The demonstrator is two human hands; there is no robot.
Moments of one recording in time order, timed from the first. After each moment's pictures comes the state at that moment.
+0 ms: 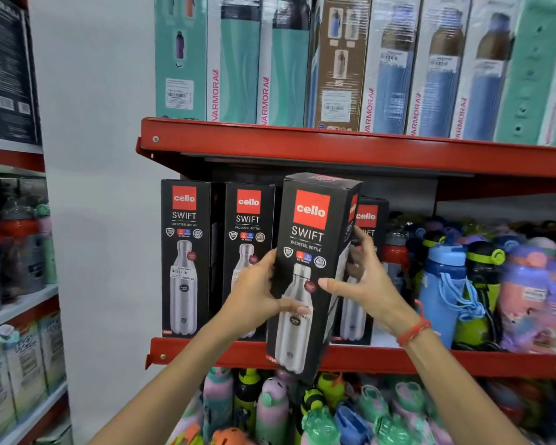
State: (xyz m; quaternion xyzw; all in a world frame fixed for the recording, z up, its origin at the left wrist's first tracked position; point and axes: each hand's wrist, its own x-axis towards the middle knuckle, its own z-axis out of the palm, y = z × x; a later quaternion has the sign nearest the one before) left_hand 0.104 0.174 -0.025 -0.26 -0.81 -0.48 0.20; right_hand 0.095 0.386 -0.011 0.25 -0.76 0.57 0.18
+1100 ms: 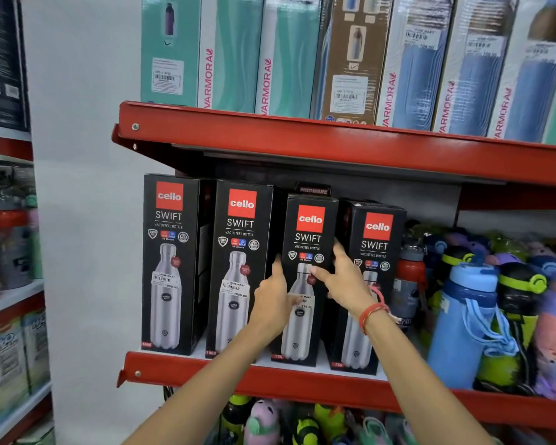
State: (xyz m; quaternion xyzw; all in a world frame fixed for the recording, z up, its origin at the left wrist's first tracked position) left_hand 0.009 0.230 -0.047 -0.05 -0.88 -0.40 0.24; right_hand -0.004 0.359 -0.004 0.12 -0.85 0.48 0.16
